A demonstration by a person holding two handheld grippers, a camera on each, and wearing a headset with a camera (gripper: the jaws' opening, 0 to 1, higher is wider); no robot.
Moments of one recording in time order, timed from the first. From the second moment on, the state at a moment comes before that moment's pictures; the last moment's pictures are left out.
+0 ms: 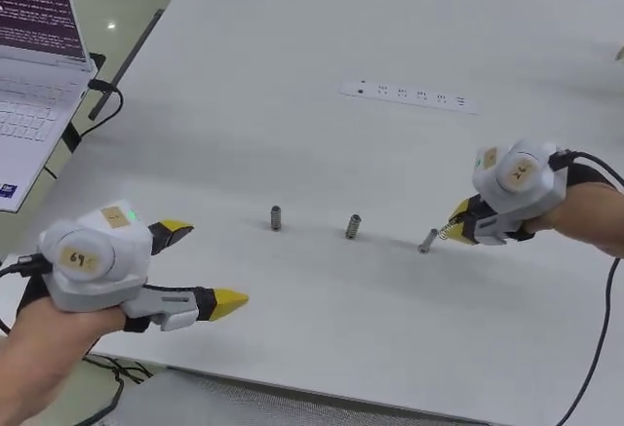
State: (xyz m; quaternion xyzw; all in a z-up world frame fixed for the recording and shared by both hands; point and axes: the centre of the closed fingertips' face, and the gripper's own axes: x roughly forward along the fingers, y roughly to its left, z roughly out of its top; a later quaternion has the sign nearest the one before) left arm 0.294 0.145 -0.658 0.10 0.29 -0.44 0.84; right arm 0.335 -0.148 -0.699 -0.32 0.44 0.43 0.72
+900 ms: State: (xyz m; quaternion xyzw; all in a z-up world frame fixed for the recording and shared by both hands) left arm 0.296 0.152 -0.662 0.08 0.30 -0.43 0.85; right arm 0.347 -0.144 -0.714 -0.32 0.45 0.45 0.70
